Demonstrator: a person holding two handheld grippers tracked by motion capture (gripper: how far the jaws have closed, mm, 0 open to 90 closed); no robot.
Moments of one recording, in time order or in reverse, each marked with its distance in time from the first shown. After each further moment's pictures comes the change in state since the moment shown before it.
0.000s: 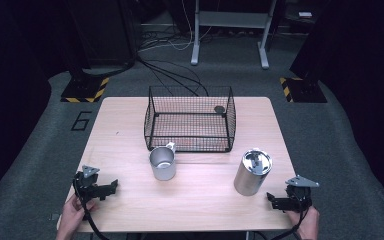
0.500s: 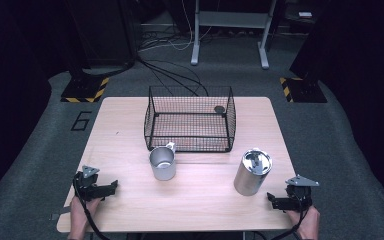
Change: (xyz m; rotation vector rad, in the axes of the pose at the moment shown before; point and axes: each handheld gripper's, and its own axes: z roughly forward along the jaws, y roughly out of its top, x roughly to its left) left arm 0.001 0.001 0.000 0.008 -0.011 0.016; right arm 0.000 0.001 -0.001 0.021 -0.013 0.012
